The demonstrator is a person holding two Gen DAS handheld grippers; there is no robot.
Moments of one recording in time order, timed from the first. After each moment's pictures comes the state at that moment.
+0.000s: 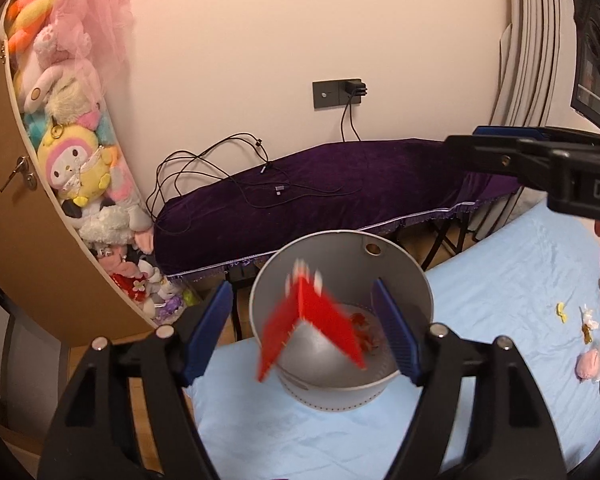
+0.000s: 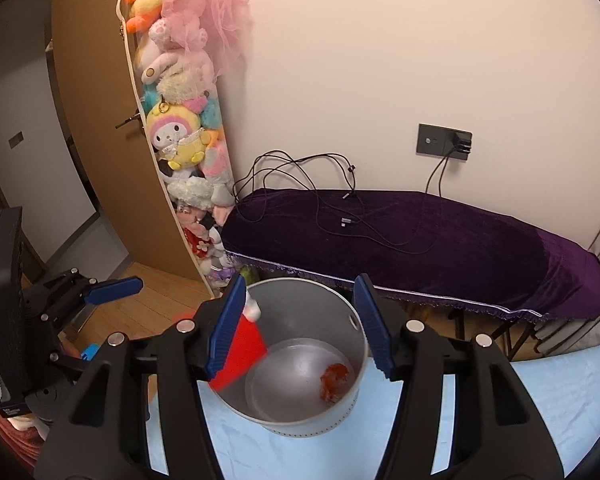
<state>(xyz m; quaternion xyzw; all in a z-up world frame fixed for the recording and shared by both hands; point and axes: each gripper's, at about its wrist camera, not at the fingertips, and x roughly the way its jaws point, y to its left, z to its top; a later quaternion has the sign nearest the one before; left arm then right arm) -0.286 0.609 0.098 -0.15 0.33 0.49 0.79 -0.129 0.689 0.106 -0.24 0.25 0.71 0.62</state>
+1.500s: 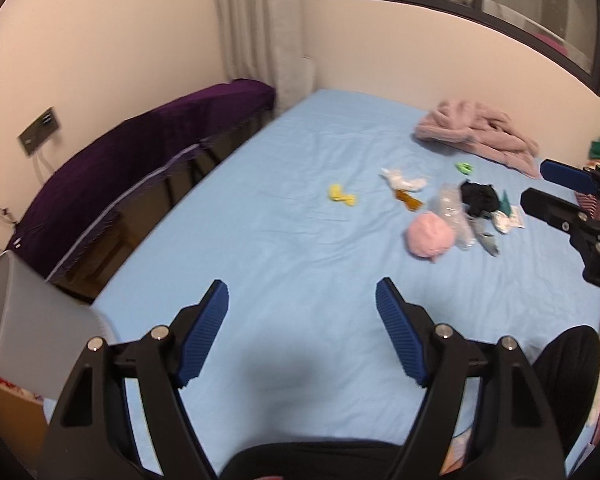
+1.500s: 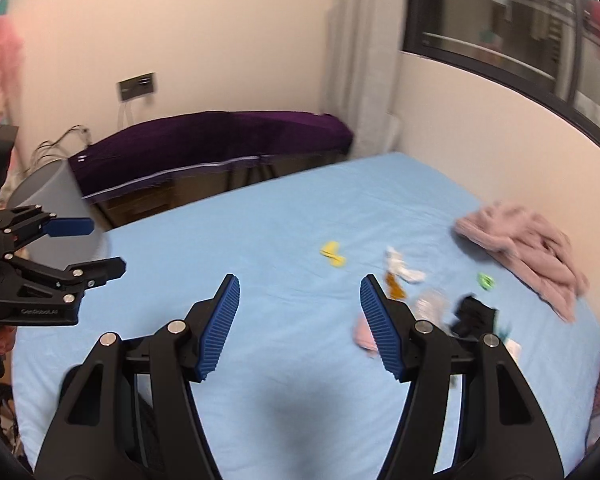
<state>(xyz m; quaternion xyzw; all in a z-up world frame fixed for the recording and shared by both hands) -0.005 0.268 -0.007 -0.05 0.42 0.15 0.89 0.079 0.142 0.001 -0.17 0.30 0.35 0.87</state>
